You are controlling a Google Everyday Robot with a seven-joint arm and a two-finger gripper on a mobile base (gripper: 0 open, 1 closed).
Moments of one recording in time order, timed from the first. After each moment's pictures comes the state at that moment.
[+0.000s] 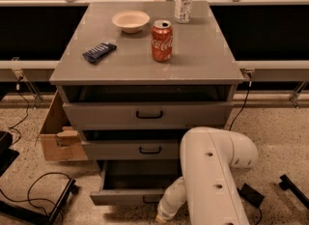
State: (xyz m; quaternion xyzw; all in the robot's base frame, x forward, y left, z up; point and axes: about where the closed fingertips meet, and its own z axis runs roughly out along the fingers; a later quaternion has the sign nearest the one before) arm 0.438 -0.027 0.135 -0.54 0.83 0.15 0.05
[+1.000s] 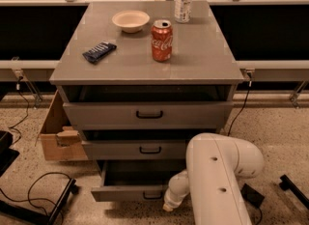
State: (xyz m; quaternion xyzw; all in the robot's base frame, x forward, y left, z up) arm 0.492 -0.063 0.118 -0.53 0.84 0.12 0.05
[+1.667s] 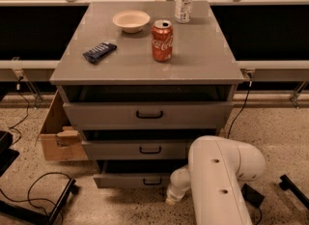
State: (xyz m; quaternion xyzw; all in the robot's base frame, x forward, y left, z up) arm 0.519 -0.080 0.114 -0.54 0.84 0.10 0.05
